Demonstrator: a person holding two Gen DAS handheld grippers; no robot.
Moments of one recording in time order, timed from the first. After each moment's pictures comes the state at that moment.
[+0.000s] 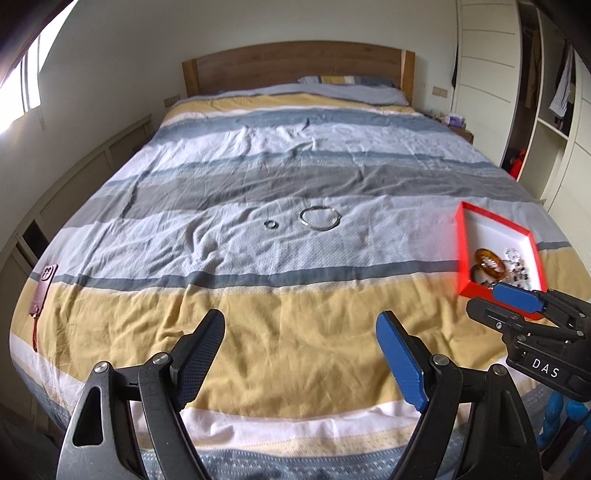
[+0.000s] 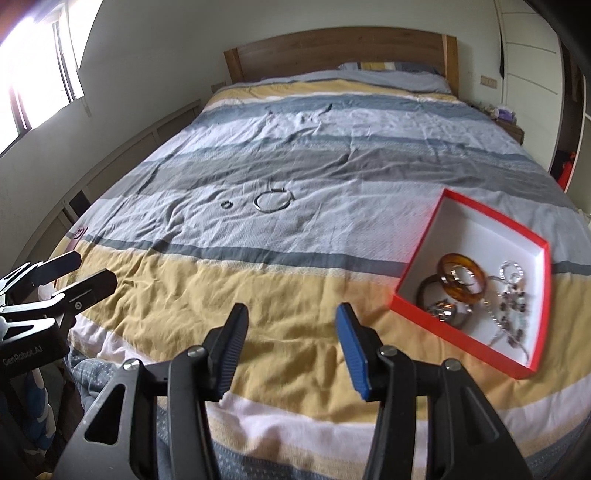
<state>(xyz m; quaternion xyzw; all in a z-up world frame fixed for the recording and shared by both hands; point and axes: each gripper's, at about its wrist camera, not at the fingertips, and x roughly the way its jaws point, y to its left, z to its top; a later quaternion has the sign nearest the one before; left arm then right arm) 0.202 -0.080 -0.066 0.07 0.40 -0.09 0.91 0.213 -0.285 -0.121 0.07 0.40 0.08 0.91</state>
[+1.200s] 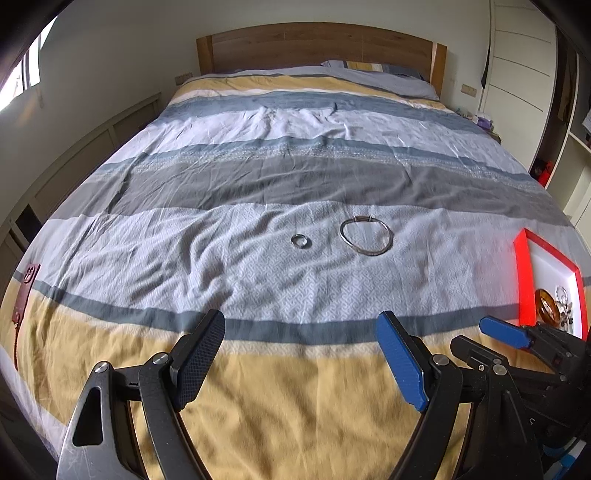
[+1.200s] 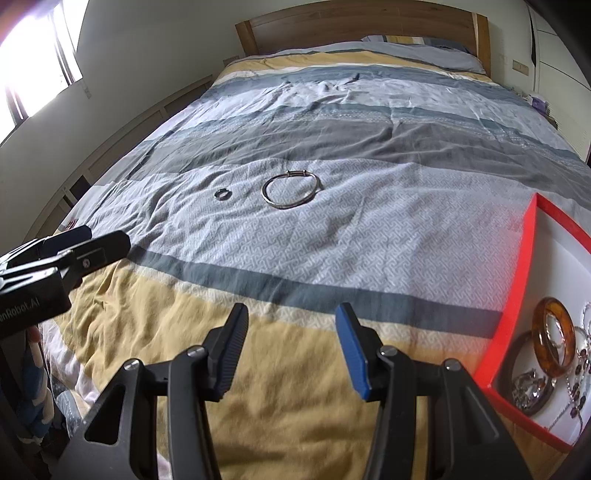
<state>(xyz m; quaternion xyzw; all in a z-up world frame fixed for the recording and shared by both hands) 0.320 -0.058 -0.106 0.05 0.42 -0.07 0.90 0.323 -0.255 -0.177 0.07 0.43 0.12 0.89</state>
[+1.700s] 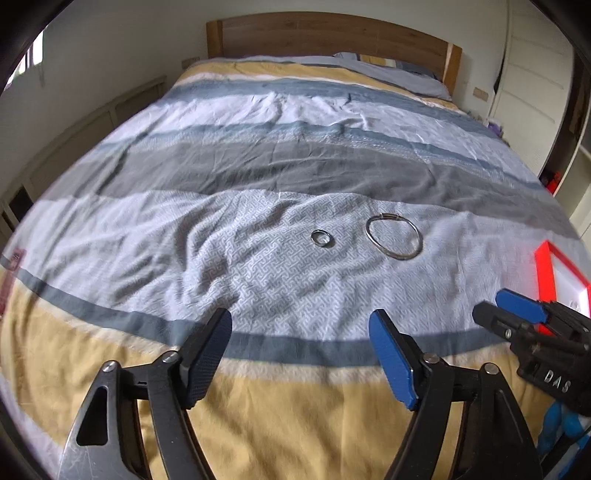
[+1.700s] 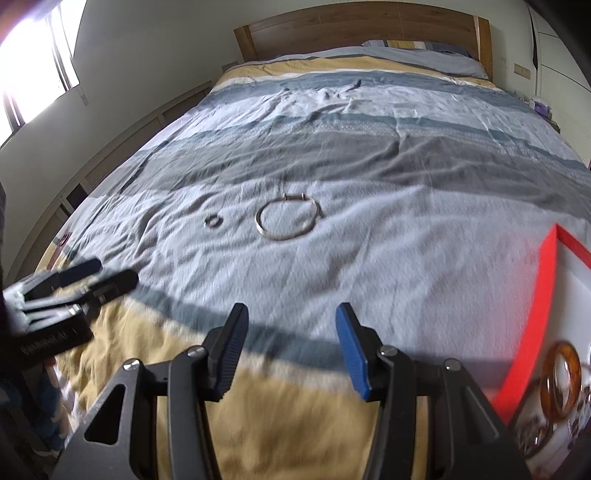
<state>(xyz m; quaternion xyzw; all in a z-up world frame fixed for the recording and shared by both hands) 0.363 -0.033 -0.142 0.01 0.44 -0.07 0.89 0.374 -0.250 -0.175 0.08 0.42 0.12 0.90</state>
